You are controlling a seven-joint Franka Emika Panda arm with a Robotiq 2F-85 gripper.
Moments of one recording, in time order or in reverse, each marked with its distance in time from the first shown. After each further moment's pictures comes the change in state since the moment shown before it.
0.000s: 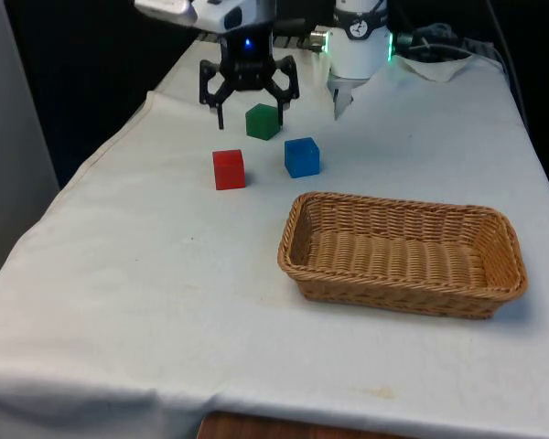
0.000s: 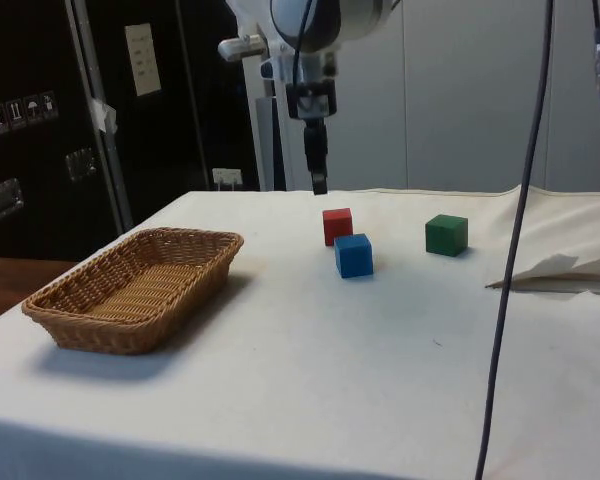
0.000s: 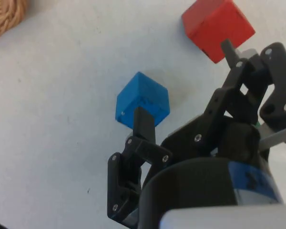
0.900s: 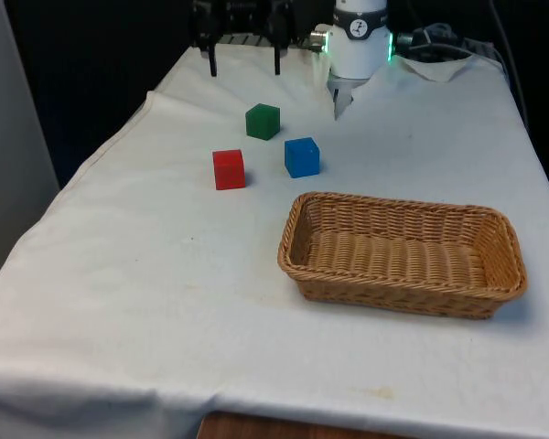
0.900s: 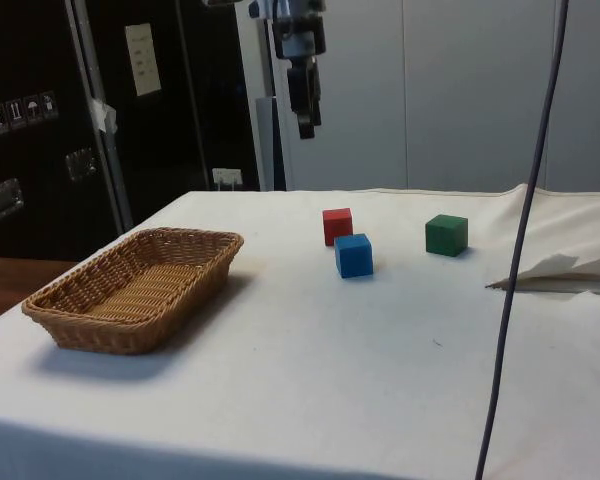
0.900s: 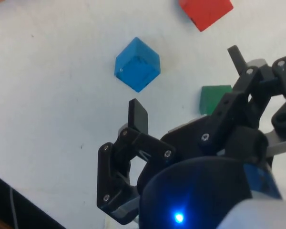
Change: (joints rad) arm -0.001 -0.153 -0.009 0.108 -0.139 -0.255 0.195
